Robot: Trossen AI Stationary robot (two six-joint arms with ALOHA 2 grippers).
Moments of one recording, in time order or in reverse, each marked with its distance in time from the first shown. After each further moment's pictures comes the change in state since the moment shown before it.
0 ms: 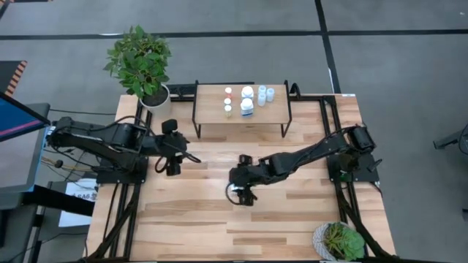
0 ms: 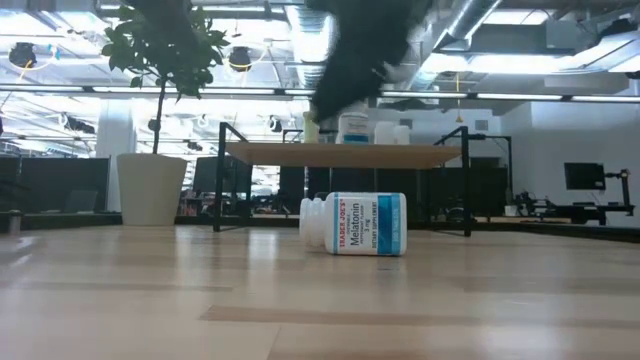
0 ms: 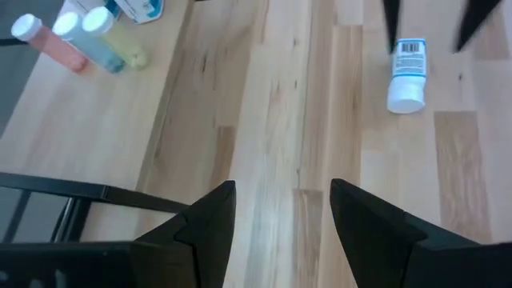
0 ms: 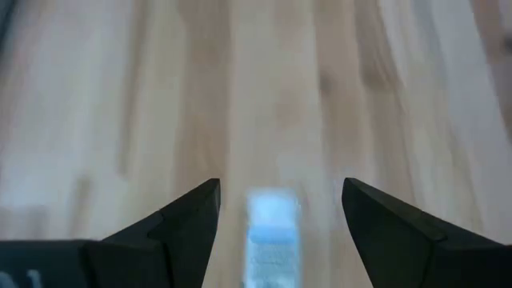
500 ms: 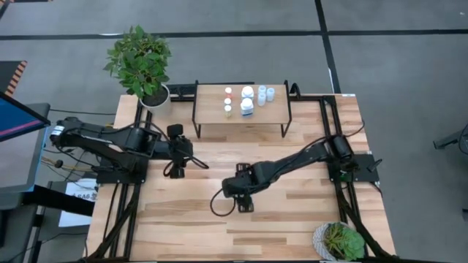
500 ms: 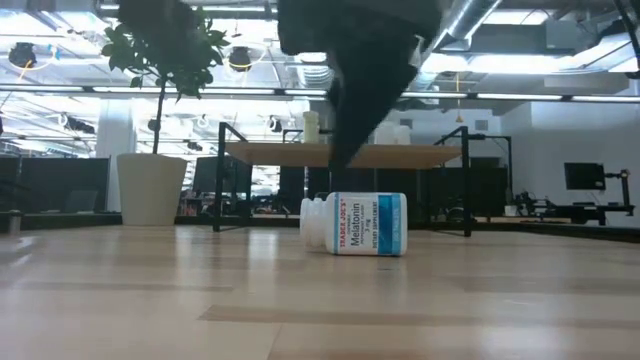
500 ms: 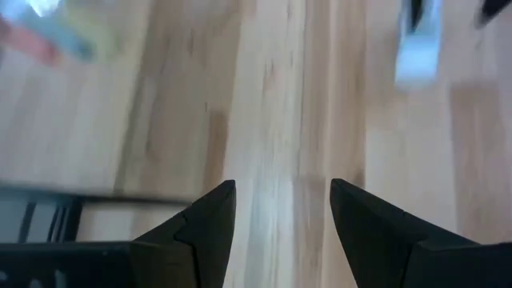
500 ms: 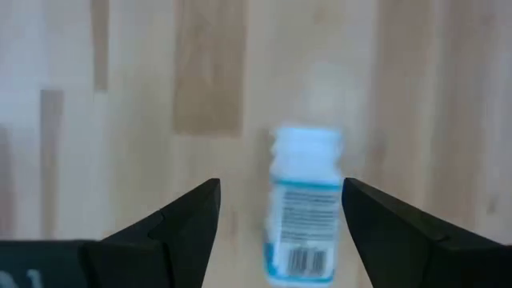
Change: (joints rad) left arm 0.000 0.089 -0.008 0.008 0.002 0.018; right arm 0.006 0.228 0.338 -0.438 -0.041 -0.030
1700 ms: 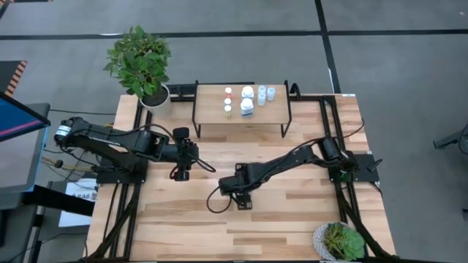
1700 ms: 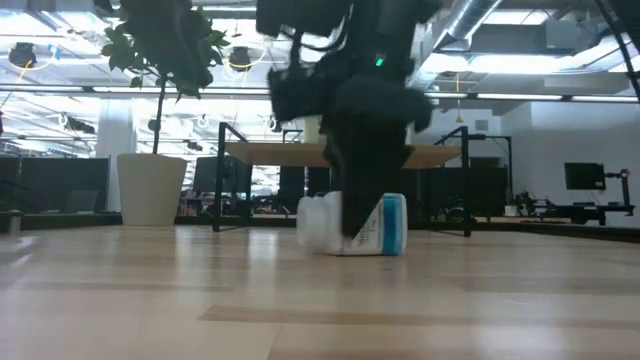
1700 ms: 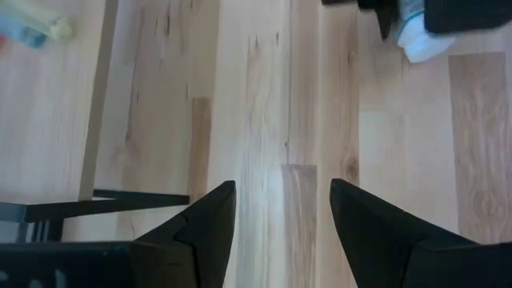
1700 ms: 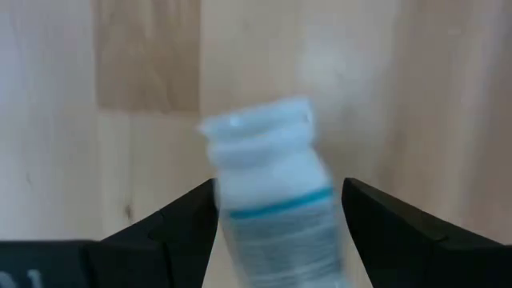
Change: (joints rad) left arm -0.004 0.087 -0.003 0.003 0.027 0.013; right arm -0.031 0.143 -0.003 0.034 -0.049 -0.022
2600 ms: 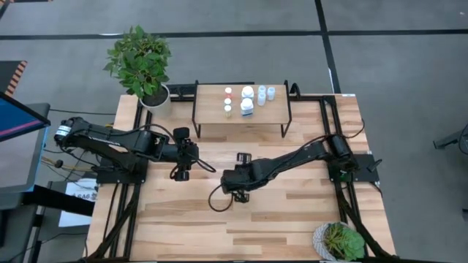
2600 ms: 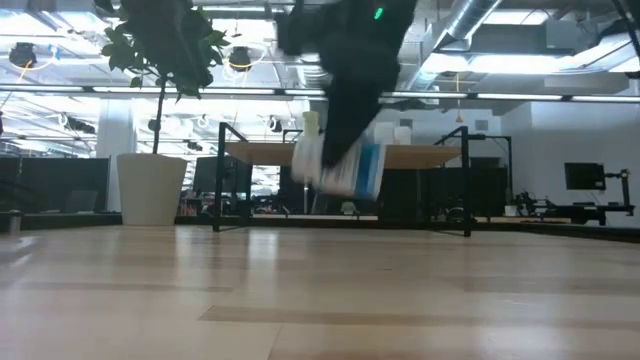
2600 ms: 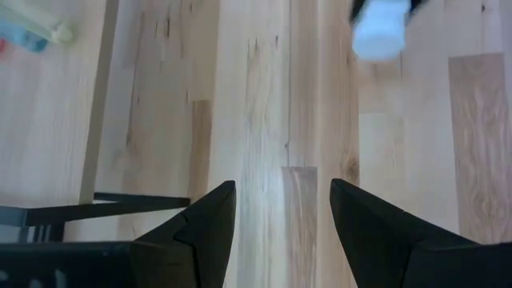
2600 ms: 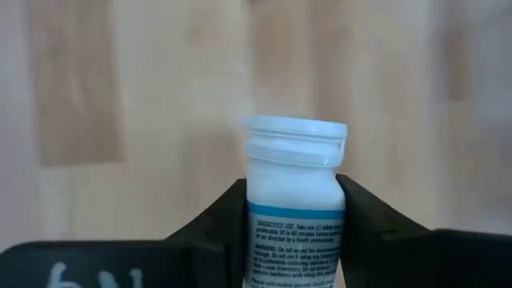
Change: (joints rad) left arm 0.000 0.000 0.000 0.007 0.000 0.008; right arm 0.011 -0.086 0.028 -0.025 0.224 0.054
